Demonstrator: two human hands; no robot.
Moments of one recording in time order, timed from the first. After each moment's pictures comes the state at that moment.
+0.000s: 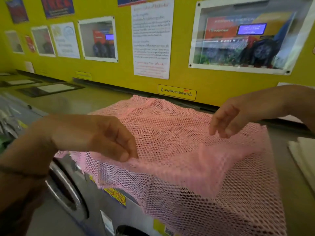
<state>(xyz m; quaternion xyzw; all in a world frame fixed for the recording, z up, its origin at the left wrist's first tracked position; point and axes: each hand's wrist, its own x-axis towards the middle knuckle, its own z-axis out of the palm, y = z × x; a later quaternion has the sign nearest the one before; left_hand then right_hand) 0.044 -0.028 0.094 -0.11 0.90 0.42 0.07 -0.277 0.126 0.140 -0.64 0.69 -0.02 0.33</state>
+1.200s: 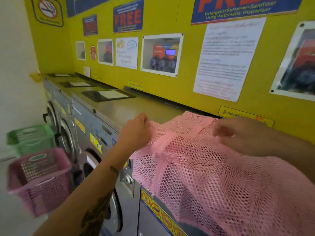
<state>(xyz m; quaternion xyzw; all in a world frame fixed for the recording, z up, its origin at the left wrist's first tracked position) 0.096 -0.203 0.016 -0.49 0.78 0.11 -0.37 -0.141 -0.037 0.100 -0.70 0.70 -0.12 0.01</state>
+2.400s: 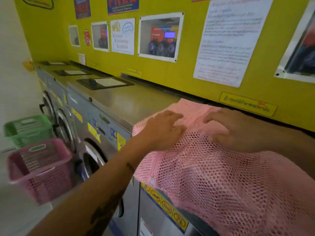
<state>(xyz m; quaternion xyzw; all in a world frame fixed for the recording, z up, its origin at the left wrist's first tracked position) 0.057 -0.163 0.009 -0.34 0.90 0.15 -0.24 -0.141 -0.055 0.074 -0.72 0.70 -0.02 -0.02</state>
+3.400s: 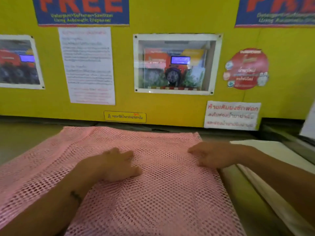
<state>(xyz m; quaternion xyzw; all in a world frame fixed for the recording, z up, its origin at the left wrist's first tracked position) -0.108 -0.078 0.048 -0.27 0.95 0.08 0.15 -0.293 0.152 0.072 -0.45 0.88 0.04 0.13</state>
